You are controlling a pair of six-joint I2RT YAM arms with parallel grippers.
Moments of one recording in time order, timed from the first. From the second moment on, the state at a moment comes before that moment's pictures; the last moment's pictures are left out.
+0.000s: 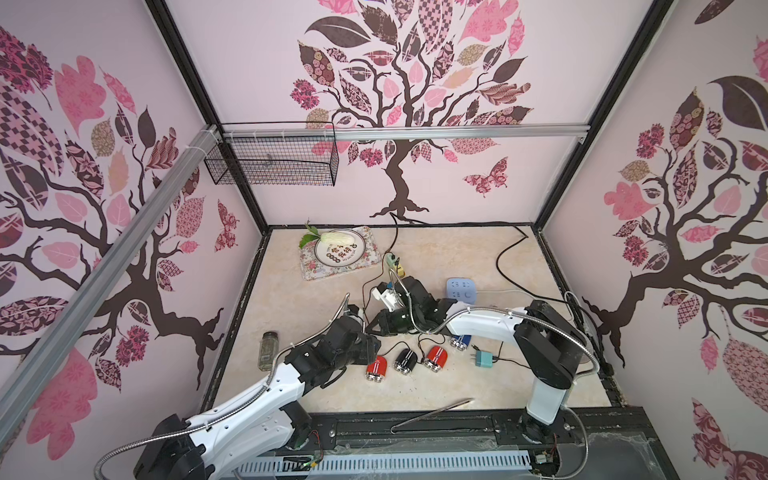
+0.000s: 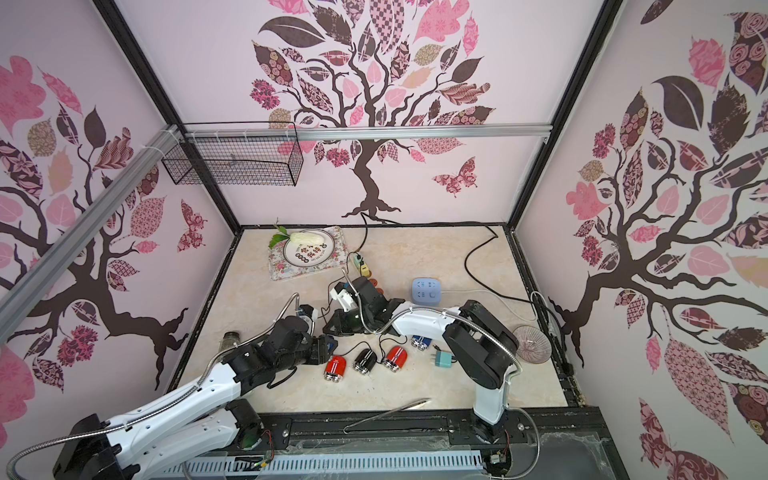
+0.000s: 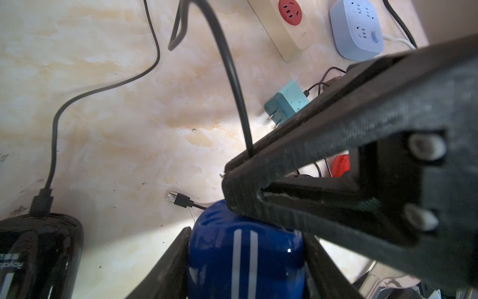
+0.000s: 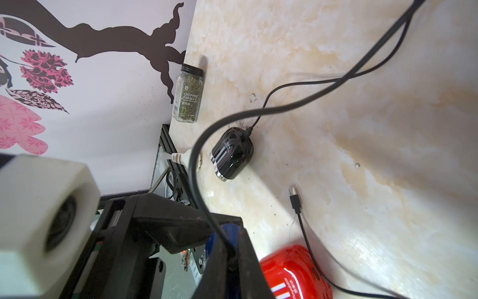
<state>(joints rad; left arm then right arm) -0.76 0.93 0.52 -0.43 -0.03 -0.65 0.86 1.82 1.11 0.05 -0.57 0.77</state>
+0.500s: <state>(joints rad) -0.76 1.02 0.55 -0.44 -0.02 -0.63 0.86 1.84 1.15 -0.02 -0.56 0.72</state>
